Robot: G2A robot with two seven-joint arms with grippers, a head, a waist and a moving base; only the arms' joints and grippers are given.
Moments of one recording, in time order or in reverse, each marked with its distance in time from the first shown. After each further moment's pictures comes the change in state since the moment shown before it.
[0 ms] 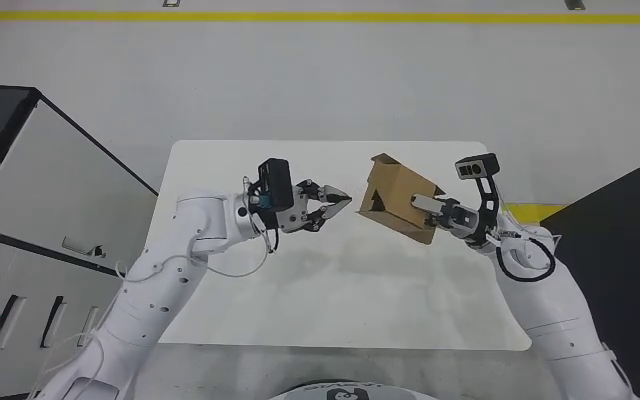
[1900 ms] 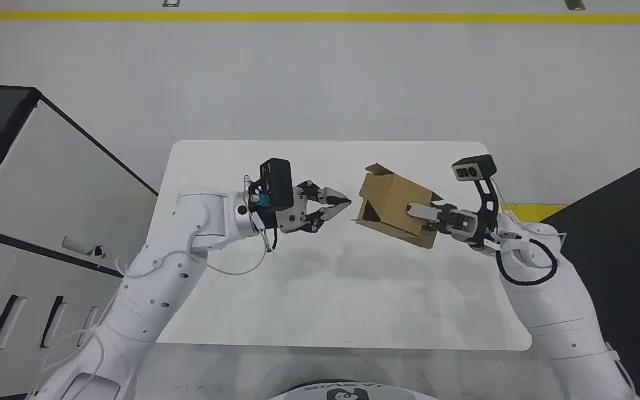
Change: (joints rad) left arm -0.018 -0.003 -0.005 0.028 -0.004 -0.052 -0.011; right arm -0.002 0.001 0.028 -0.028 -0.076 0.020 0.051
